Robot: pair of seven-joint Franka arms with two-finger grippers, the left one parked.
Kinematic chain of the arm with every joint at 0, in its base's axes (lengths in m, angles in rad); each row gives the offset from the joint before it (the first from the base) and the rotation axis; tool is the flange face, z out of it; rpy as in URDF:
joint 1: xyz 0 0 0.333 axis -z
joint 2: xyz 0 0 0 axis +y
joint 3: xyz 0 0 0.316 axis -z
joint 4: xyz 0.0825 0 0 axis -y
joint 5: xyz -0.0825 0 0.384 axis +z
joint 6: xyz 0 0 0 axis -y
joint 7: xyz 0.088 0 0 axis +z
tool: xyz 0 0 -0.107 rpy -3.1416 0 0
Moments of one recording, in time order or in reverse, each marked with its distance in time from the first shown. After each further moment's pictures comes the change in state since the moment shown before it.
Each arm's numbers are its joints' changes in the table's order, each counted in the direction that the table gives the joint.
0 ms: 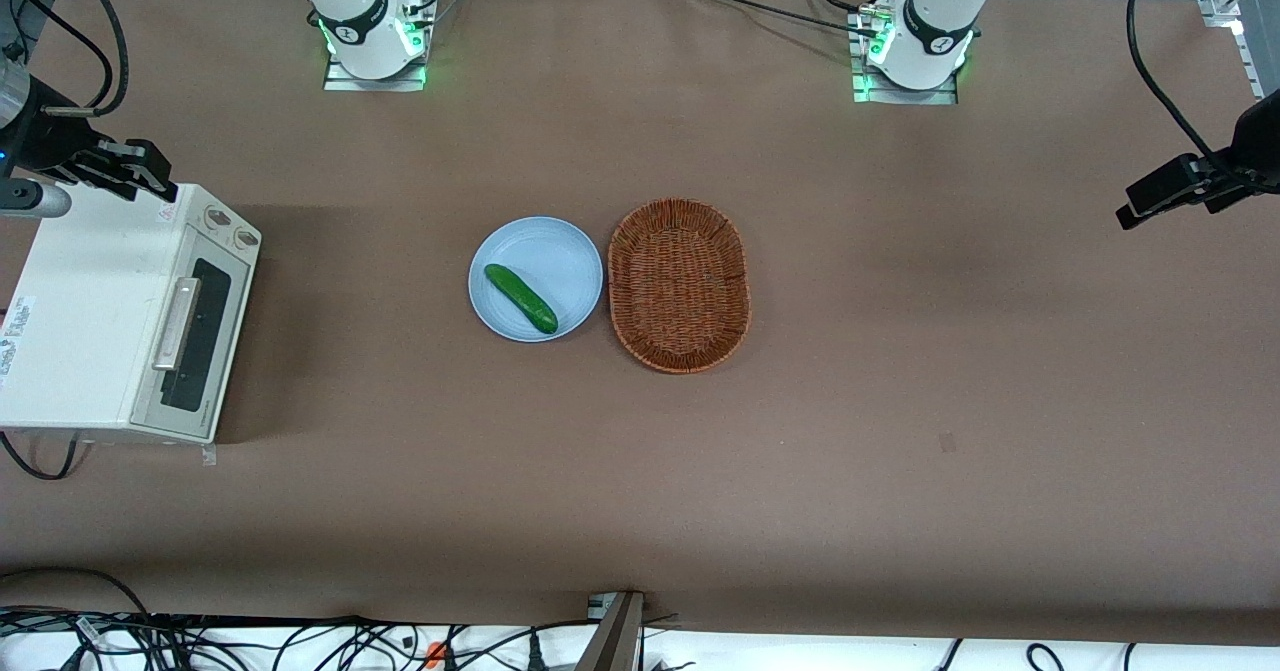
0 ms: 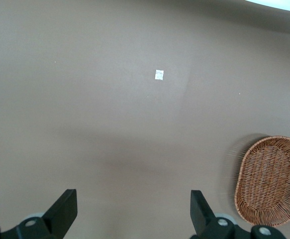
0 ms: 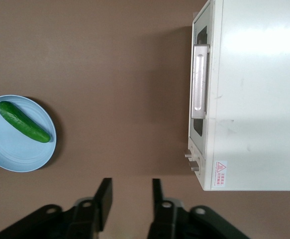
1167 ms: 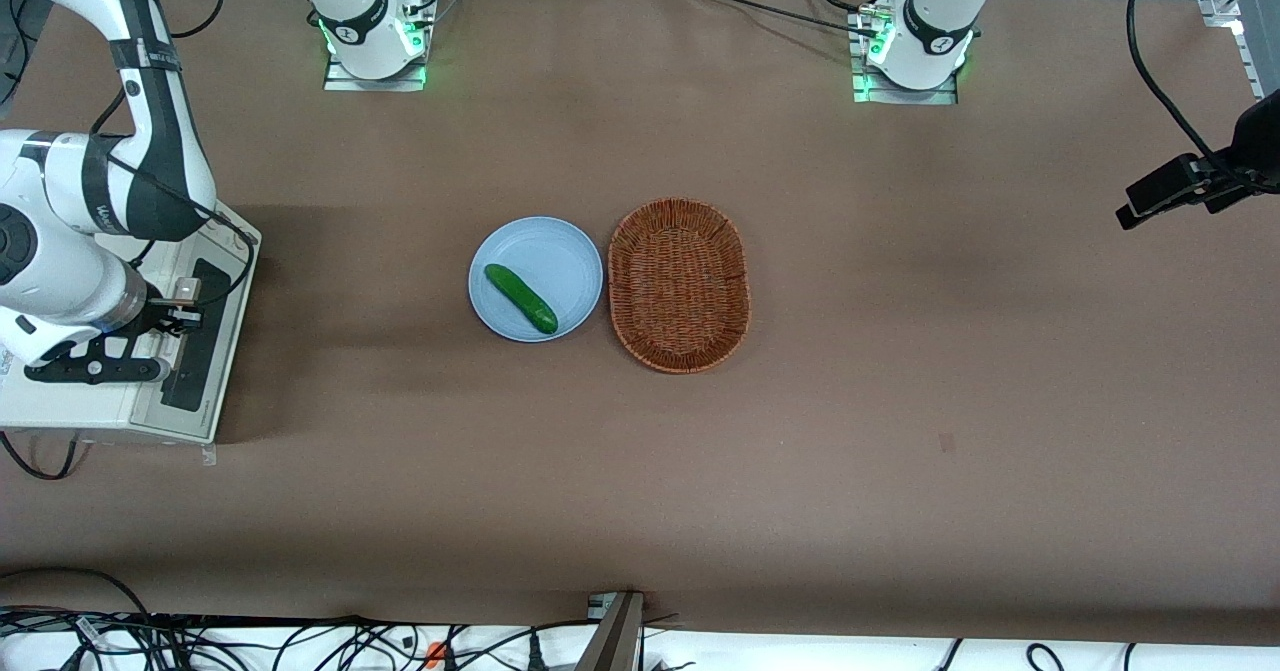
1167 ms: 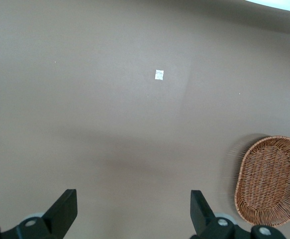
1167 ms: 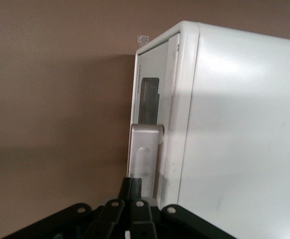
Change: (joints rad) arm 0.016 0.396 0.039 -0.008 -0.282 0.413 -0.001
